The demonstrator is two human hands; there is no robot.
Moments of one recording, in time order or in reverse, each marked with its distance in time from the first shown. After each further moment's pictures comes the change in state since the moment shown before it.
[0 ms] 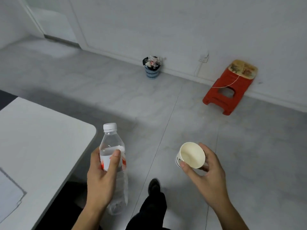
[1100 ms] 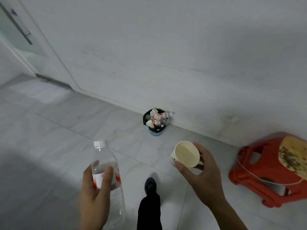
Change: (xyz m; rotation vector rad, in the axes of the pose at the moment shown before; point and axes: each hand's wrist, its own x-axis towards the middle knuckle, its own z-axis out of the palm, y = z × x) left_hand 0.758 0.157 0.382 0.030 0.152 -0.027; right_hand 0.883 -0.115 0.182 0.029 -0.078 -0.096
